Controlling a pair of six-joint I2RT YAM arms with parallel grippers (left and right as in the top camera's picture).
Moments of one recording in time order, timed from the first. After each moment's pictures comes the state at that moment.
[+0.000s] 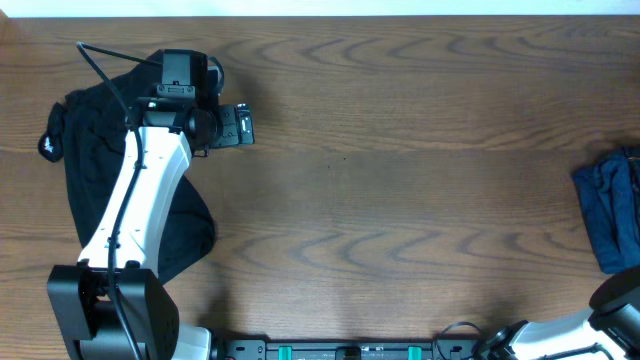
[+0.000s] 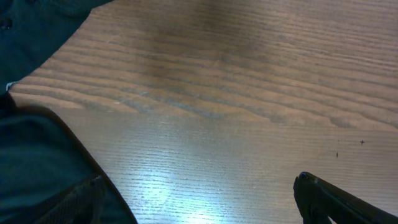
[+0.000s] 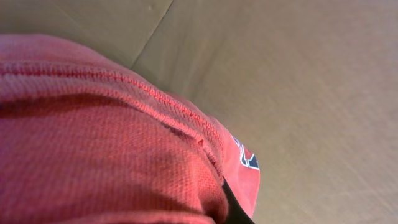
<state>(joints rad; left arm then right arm) -0.06 1.64 1.35 -0.84 0.05 -0.17 -0.80 1.78 1.75 -0.58 0.56 -0.32</state>
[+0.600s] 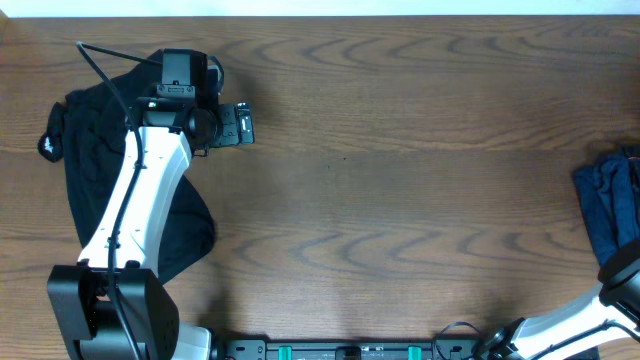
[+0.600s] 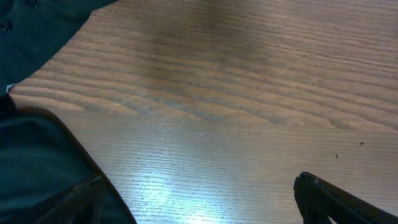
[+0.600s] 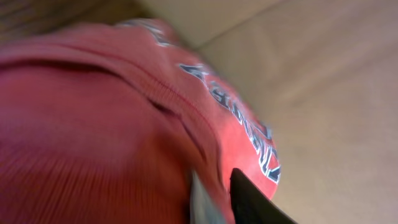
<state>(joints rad) -0.06 1.64 1.35 -0.84 0.05 -0.17 -0.72 1.93 1.75 -0.77 0.47 -0.34</state>
